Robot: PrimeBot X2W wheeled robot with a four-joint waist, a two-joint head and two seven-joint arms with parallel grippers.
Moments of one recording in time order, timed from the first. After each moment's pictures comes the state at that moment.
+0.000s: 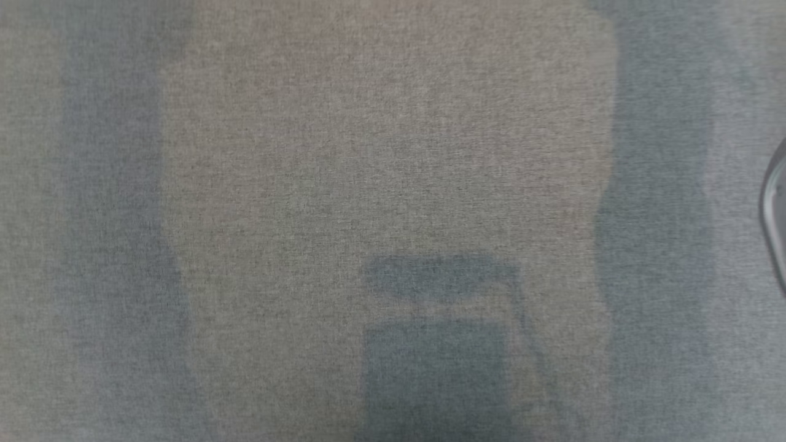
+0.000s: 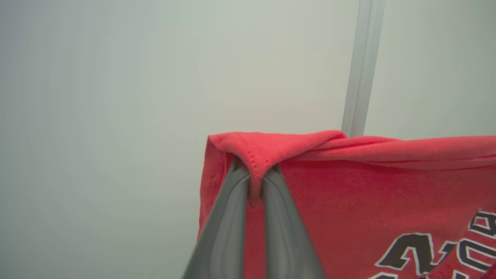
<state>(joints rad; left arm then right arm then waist) -1.55 0.28 -0.14 0.44 -0.47 -0.03 0.22 -1.61 -0.05 -0.20 0.40 0.28 0.13 0.33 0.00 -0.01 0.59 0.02</state>
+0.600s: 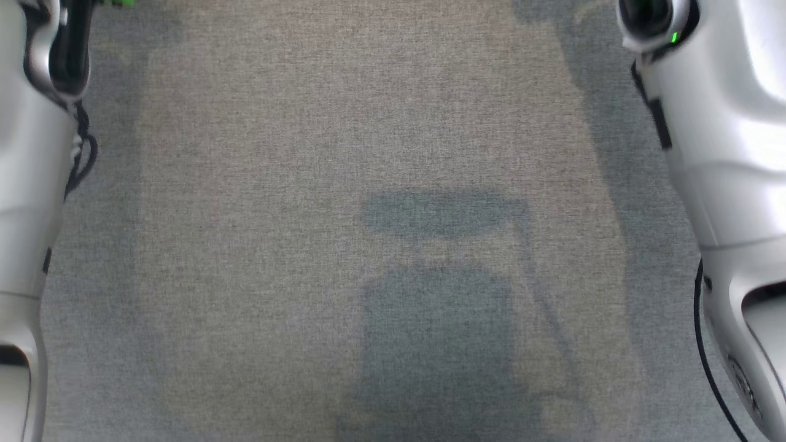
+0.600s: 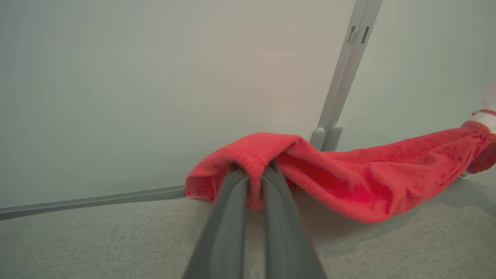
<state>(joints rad) -1.29 0.33 -0.48 0.74 -0.65 -0.13 -0.26 -1.31 -0.11 0.26 0.58 0.47 0.13 -0.11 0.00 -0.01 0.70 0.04</state>
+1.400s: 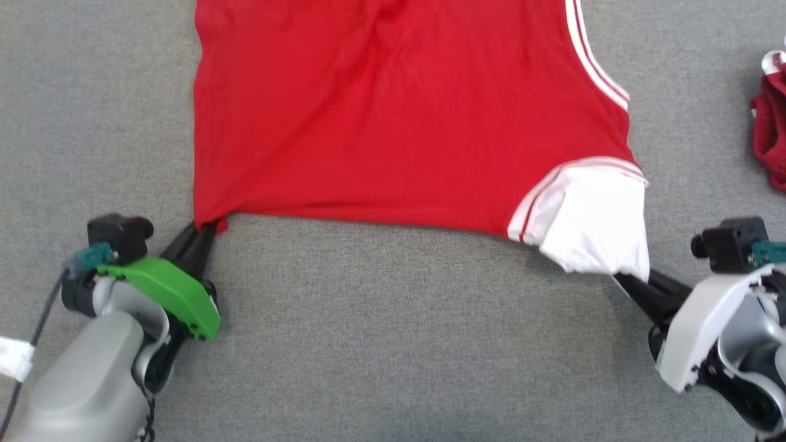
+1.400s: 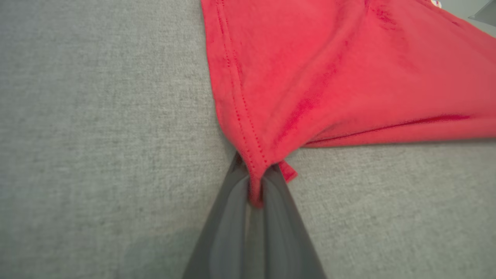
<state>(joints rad) -0.64 0.47 -0.75 0.66 -0.90 -0.13 -0.20 -0.19 -0.56 0.27 -0.13 0.73 0.13 0.37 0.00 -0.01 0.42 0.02</state>
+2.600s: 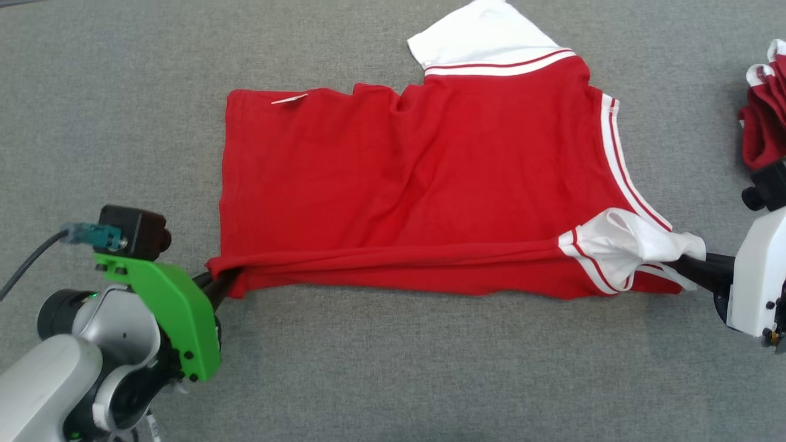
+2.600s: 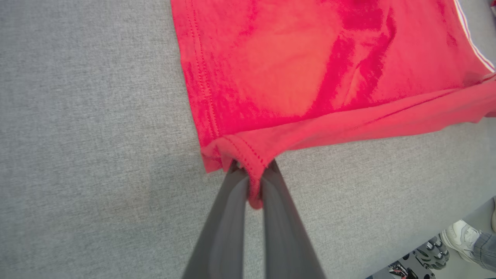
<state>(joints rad) -0.42 0.82 -0.71 -0.27 -1.12 0.32 0.47 -0.19 -0.54 -0.02 -0.23 0.90 0.13 1.01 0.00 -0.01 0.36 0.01</state>
